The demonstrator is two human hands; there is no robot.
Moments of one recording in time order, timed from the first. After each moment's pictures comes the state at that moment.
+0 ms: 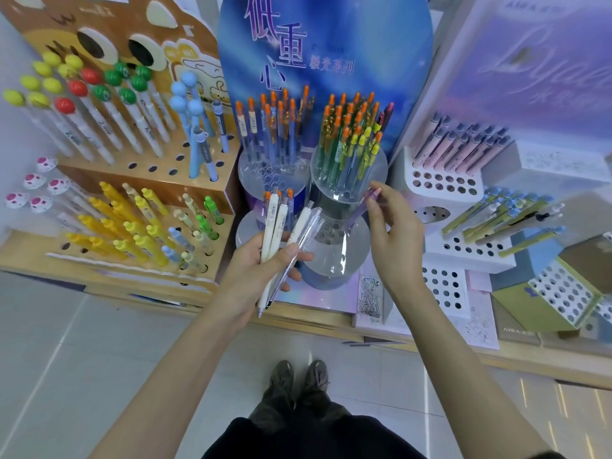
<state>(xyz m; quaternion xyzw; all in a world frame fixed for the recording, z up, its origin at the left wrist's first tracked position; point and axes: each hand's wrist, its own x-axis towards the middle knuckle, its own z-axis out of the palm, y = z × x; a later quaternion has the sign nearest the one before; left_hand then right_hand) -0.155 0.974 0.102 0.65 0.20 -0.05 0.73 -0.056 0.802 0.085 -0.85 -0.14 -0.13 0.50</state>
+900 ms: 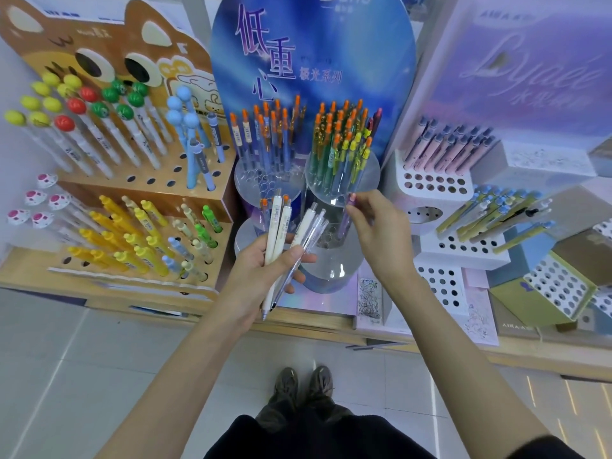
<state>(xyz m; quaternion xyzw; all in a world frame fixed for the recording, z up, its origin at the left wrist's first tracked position) -0.152 0.969 0.111 0.66 0.18 -0.05 0.73 -0.050 0.808 0.091 -0.89 -0.15 -0.08 0.43</state>
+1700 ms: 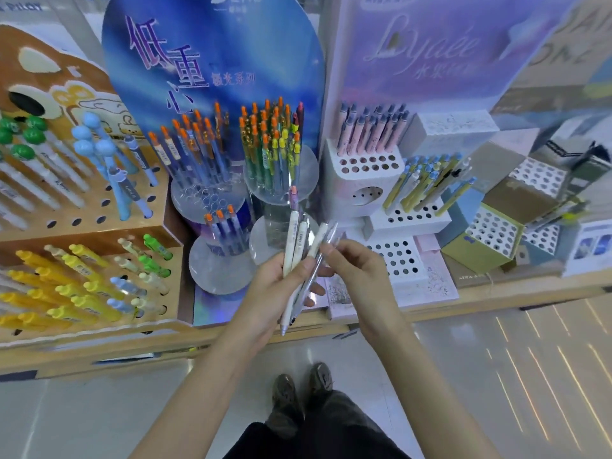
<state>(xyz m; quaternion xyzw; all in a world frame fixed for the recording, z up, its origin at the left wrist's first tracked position) -0.143 0.916 0.100 0.62 0.11 -0.16 0.76 -0.134 0.787 0.110 -0.67 0.10 0.09 0.73</state>
